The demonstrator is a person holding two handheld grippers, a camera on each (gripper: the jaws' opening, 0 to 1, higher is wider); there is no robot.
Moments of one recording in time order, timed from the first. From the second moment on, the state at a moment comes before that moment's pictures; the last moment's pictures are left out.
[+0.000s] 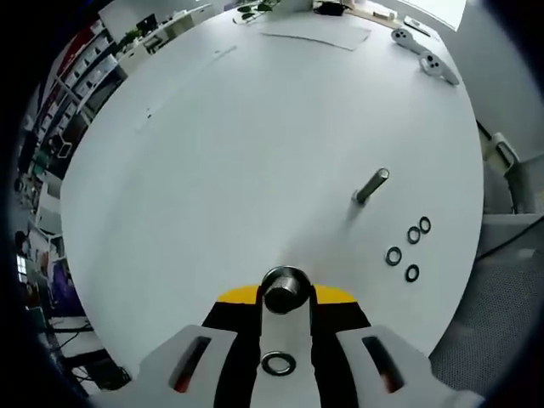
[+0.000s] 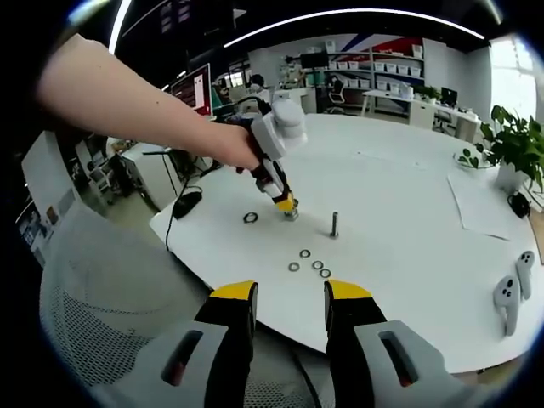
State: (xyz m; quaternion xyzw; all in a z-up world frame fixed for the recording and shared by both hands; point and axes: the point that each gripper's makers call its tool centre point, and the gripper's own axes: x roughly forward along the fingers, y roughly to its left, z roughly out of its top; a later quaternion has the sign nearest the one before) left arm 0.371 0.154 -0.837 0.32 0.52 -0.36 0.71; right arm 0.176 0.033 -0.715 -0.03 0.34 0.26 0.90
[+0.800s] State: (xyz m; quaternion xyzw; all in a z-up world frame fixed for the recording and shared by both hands) left arm 0.364 0.164 -0.846 0.31 0.53 -0.35 0.70; right arm 0.176 0.031 -0.716 -0.03 0.34 0.26 0.90
